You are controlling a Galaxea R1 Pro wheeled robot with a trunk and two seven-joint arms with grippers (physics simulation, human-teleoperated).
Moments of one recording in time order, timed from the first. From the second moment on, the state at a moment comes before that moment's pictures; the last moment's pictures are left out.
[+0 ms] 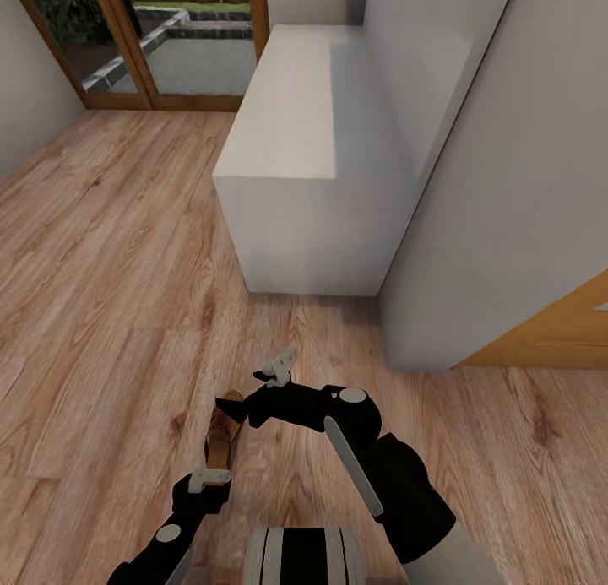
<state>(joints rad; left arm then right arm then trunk) -0.47 -0.01 -0.01 -0.40 -0.08 -0.21 0.06 -0.57 0.17 0.48 -1.40 -0.20 0.63 0.48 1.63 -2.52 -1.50</state>
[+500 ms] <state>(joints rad) -0.47 -0.01 -0.01 -0.40 -0.09 -0.21 0.06 -0.57 0.17 0.48 -1.40 -0.20 0.63 0.48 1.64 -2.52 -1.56</state>
